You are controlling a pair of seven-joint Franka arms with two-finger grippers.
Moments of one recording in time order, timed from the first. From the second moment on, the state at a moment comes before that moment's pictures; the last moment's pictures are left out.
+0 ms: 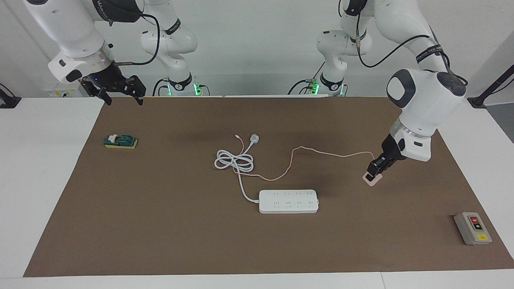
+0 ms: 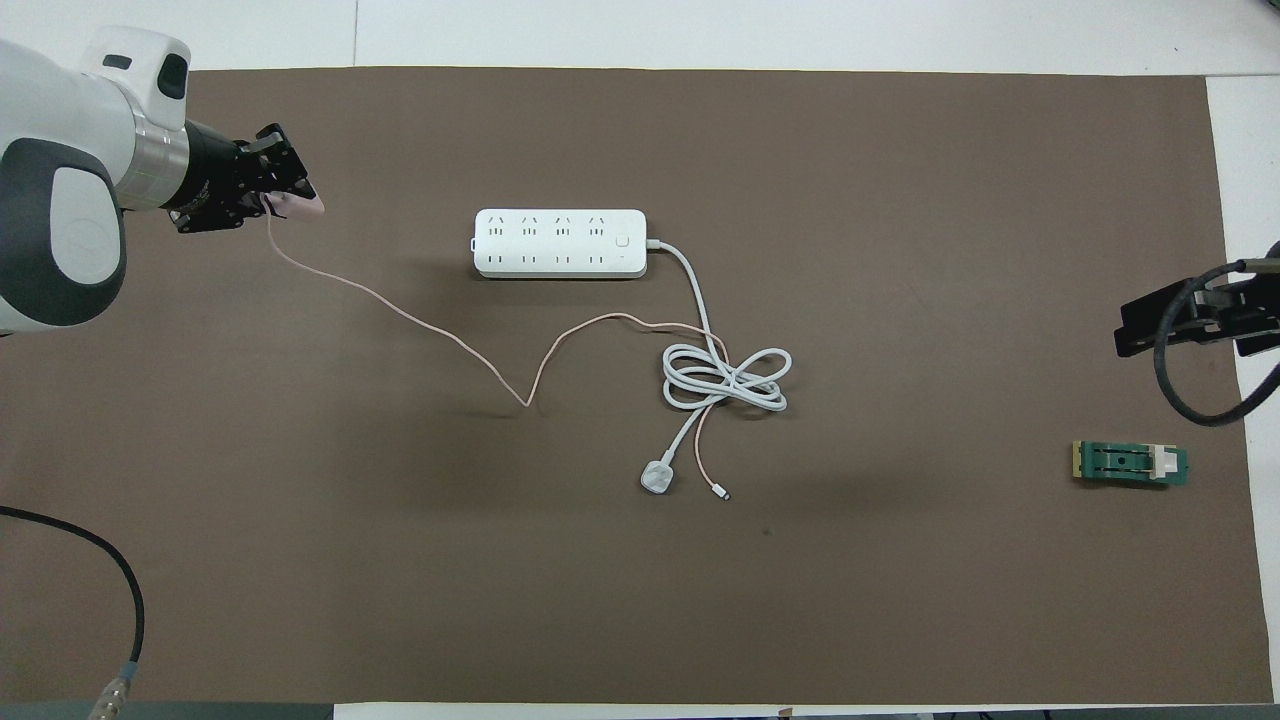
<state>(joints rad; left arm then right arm) -0.18 0.29 0.07 -1.60 -0.19 2.06 -0.55 0.02 -0.01 -0.05 -1.56 -0.01 1.41 0.00</state>
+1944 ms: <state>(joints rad) -0.46 0.59 0.08 -1.35 -0.01 1.91 -2.02 0.02 -0.02 -0.03 -1.58 -0.03 1.44 0.00</state>
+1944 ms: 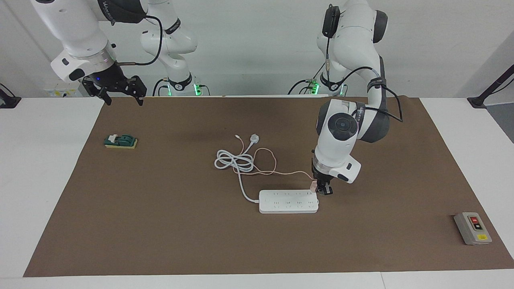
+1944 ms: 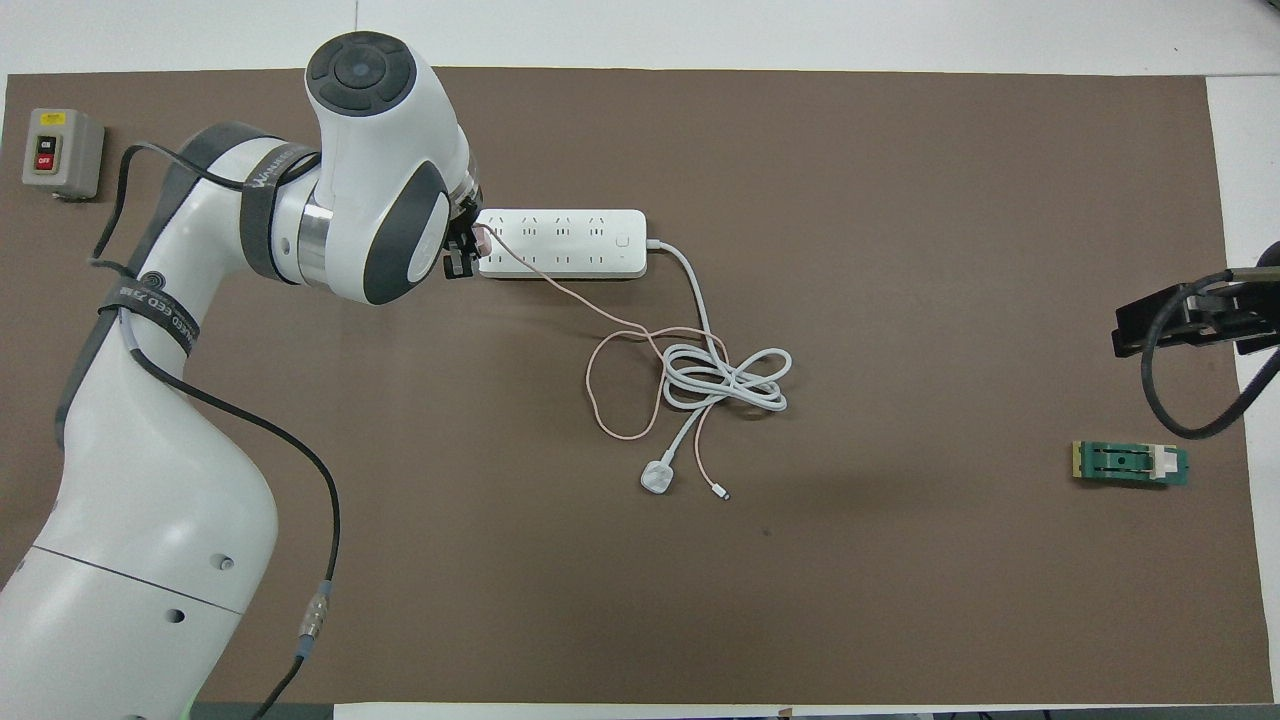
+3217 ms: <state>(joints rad) -0.47 0.60 0.05 -1.39 -0.01 1.98 -2.00 0.02 -0.02 -0.03 -1.58 -0.03 1.44 0.00</state>
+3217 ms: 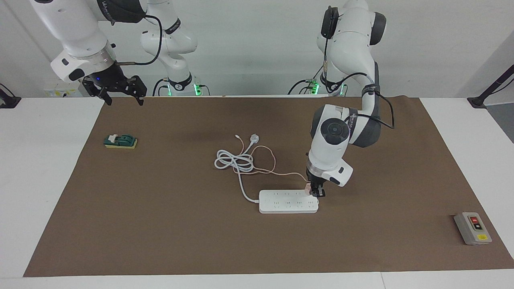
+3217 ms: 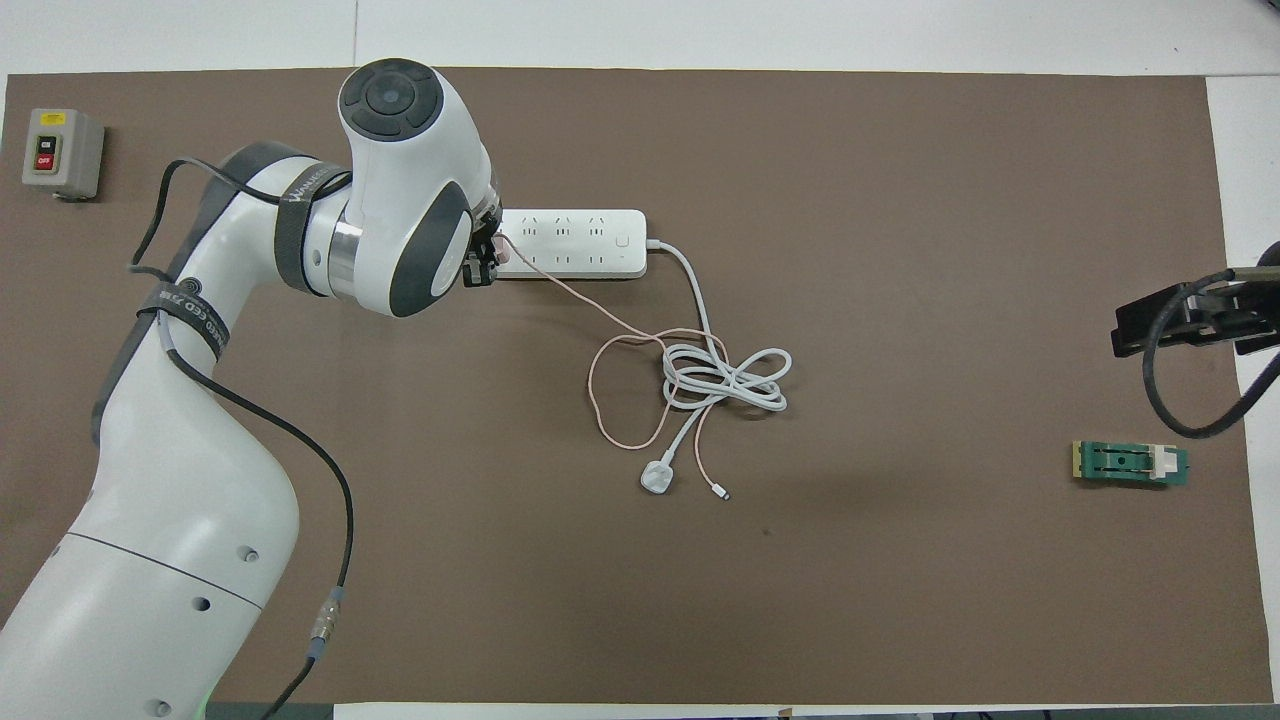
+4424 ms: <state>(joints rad) -0.45 0.60 0.05 -1.41 -0.02 2.00 -1.96 0.02 -0.02 -0.03 -1.58 -0.03 1.44 0.00</state>
